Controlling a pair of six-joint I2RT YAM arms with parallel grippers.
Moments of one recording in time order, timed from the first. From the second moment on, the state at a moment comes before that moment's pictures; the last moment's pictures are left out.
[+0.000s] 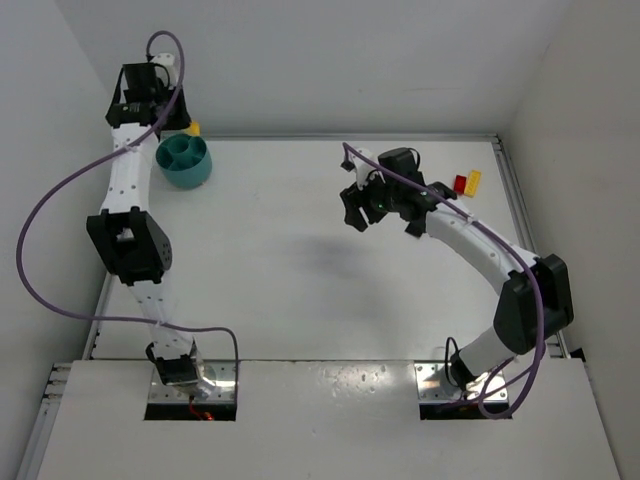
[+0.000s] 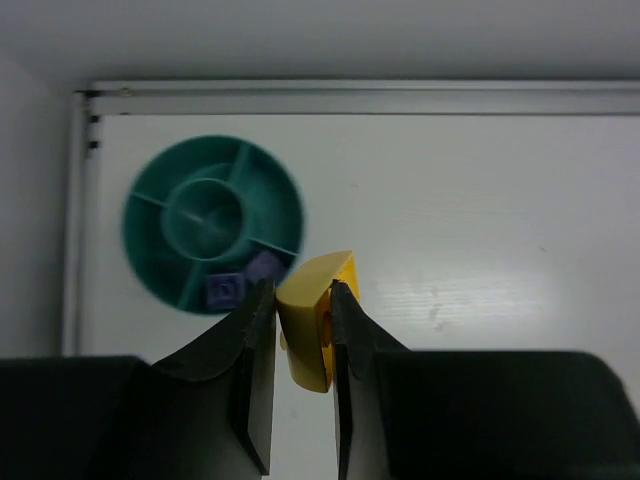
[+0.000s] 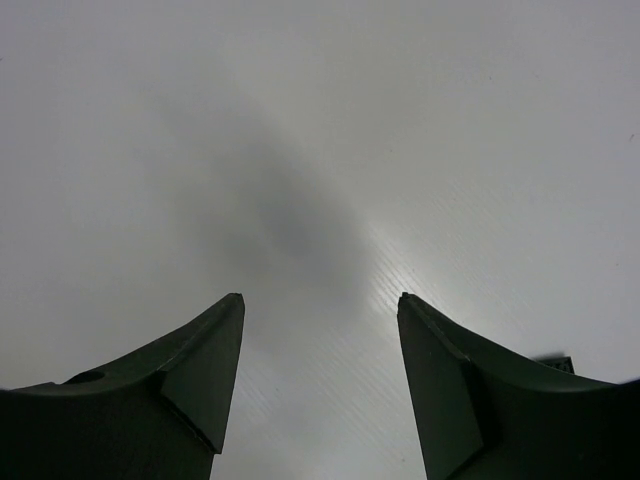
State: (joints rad) left arm 0.13 2.01 2.14 -0.66 0.15 0.02; right arm 0.48 1.56 1.23 -0.41 -0.26 -0.22
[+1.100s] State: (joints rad) left arm 0.34 2.33 2.28 -0.67 -0.02 0.00; right arm 0.39 1.62 1.22 -0.39 -0.27 -0.17
